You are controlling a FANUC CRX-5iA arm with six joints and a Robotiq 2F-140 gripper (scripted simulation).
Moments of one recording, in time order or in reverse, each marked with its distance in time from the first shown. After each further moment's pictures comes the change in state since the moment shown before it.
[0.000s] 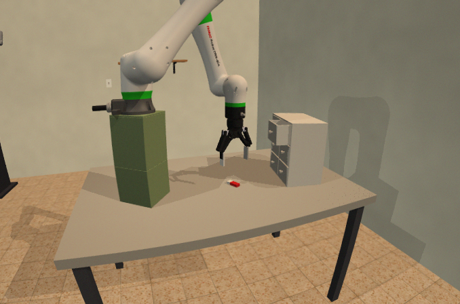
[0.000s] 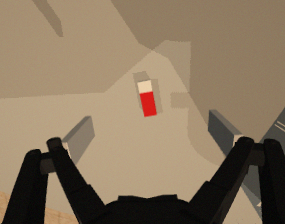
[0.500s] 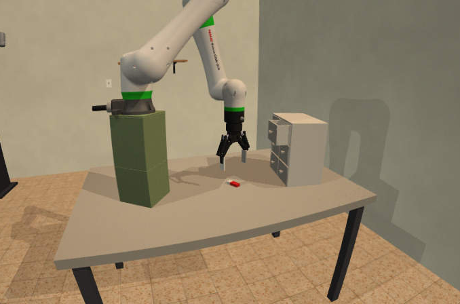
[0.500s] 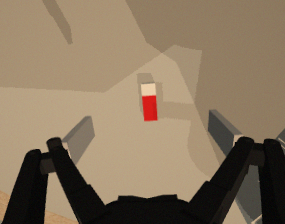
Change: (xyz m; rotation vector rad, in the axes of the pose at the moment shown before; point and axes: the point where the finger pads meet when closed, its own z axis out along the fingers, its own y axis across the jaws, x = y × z) arm 0.002 -0.004 0.019 0.000 0.000 -0.105
